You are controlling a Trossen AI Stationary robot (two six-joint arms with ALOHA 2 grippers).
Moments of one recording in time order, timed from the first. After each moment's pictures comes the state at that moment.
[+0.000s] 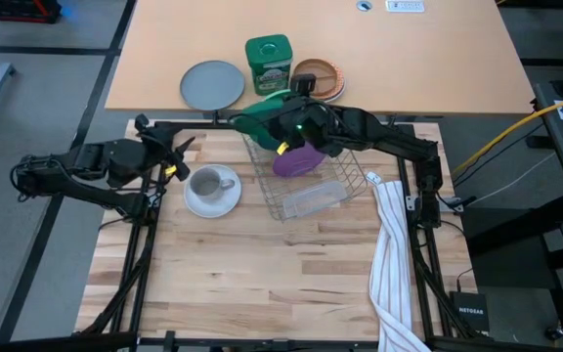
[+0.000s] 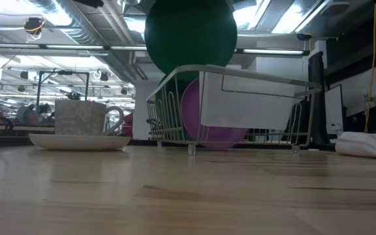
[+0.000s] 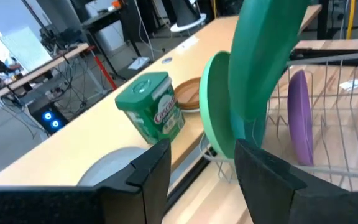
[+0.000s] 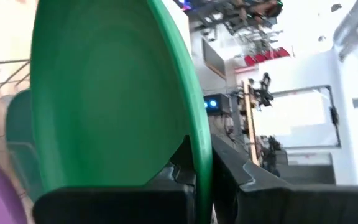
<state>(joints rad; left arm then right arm) -0.06 0.73 1.04 -0.71 -0.92 0.02 -0.11 1.95 2.36 -0.96 0.86 -0.79</state>
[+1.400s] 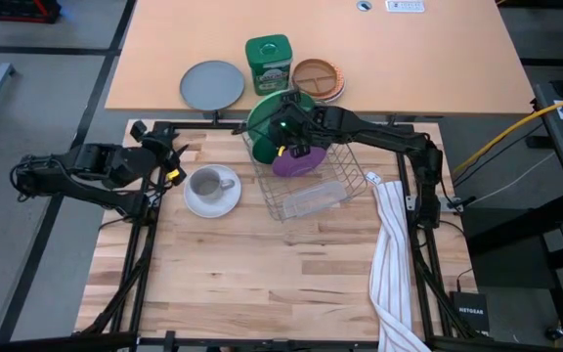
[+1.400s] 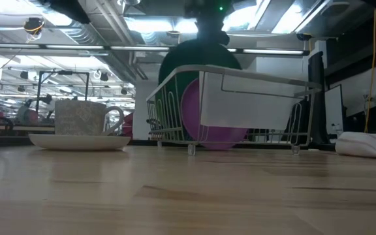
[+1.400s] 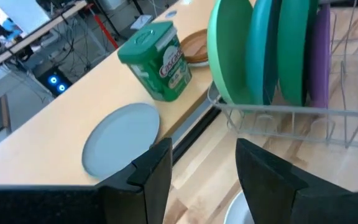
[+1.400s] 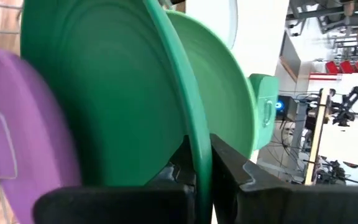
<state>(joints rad) -0.06 0.73 1.04 -1.00 -0.92 -0.18 -0.25 1.94 2.03 -0.94 0.57 -0.85</state>
